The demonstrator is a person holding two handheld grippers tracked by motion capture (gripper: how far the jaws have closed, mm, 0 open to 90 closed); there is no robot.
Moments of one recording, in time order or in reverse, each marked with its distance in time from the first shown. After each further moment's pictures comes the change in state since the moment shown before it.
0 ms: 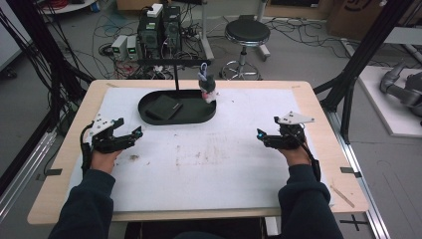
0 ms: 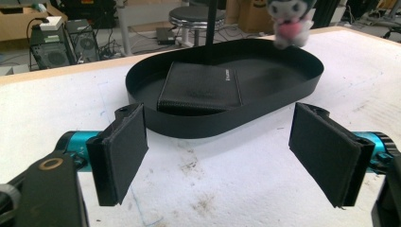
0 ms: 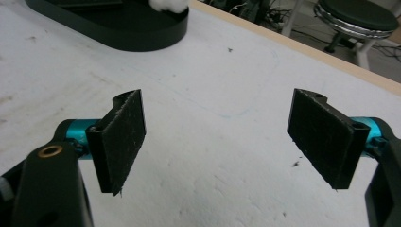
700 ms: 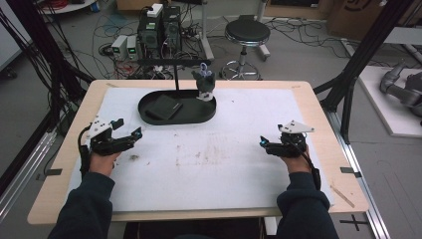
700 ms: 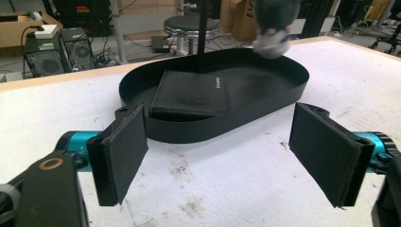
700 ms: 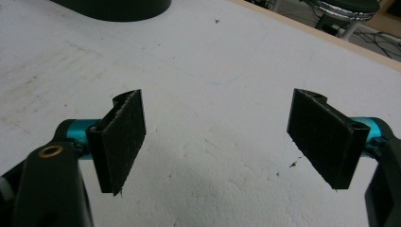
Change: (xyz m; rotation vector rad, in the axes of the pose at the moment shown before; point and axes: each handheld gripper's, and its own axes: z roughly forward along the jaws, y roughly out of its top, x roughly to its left) left arm -0.004 0.000 -0.007 -0.030 -0.021 -0.007; right arm 0.003 -0.024 0.000 0.042 -0.057 0.008
